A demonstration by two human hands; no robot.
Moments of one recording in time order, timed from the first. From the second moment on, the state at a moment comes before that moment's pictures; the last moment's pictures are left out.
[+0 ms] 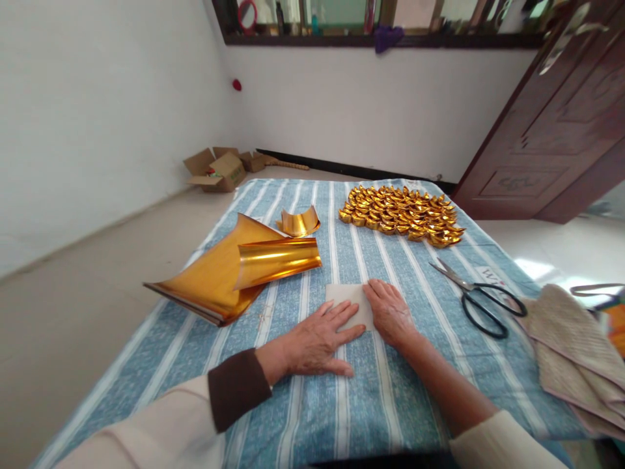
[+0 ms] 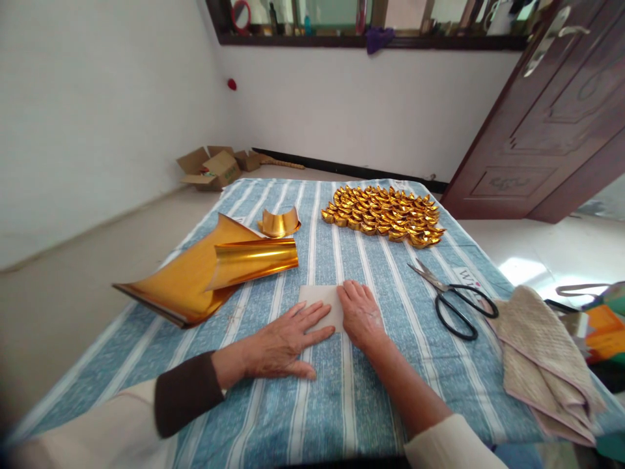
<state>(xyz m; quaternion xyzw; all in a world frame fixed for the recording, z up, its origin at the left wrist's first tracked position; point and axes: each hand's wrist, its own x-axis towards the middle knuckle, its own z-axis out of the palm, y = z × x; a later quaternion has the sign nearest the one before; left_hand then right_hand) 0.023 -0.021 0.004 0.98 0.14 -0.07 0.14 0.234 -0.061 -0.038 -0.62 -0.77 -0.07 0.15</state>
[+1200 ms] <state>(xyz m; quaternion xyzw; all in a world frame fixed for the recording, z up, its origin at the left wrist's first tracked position) 0.055 -0.013 -0.003 0.98 0.18 0.00 0.09 0.243 -0.057 -0.035 -0.64 -0.73 -0.09 0.22</state>
